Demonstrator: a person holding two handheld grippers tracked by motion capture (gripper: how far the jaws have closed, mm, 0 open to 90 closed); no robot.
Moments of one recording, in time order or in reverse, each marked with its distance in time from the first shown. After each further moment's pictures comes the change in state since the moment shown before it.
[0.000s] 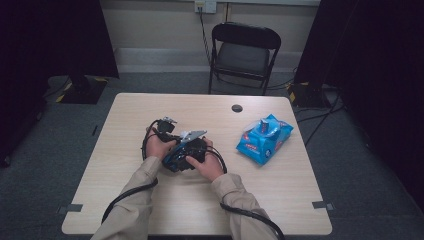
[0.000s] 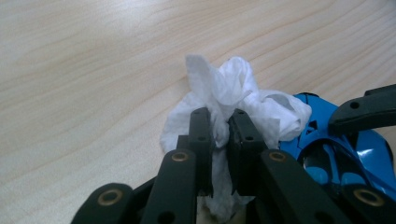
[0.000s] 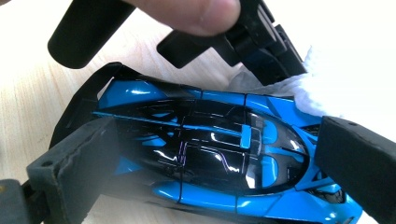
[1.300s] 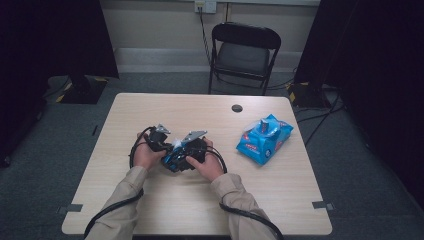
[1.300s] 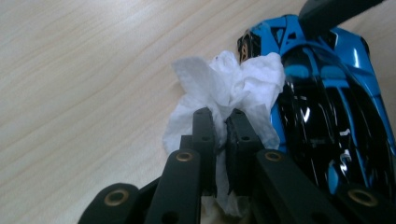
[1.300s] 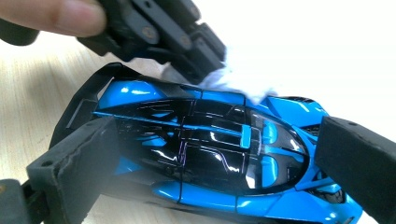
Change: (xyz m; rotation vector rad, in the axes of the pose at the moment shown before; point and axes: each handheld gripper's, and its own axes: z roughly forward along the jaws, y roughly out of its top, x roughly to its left) left arm 0.001 -0.033 -0.034 0.042 -0.003 0.157; right arm 0.000 -0.001 0.000 -0.007 0.002 -0.006
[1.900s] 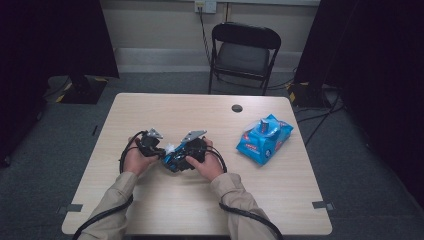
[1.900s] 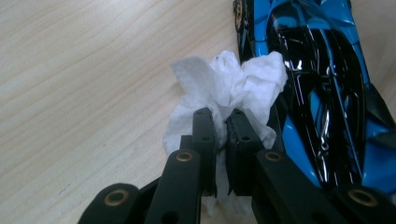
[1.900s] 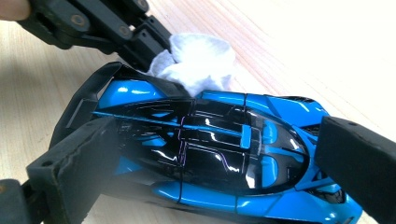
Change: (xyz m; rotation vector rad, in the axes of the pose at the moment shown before) left arm 0.002 -0.020 -0.021 0.031 -0.017 0.004; right arm 0.000 0.001 0.000 0.008 -0.001 0.005
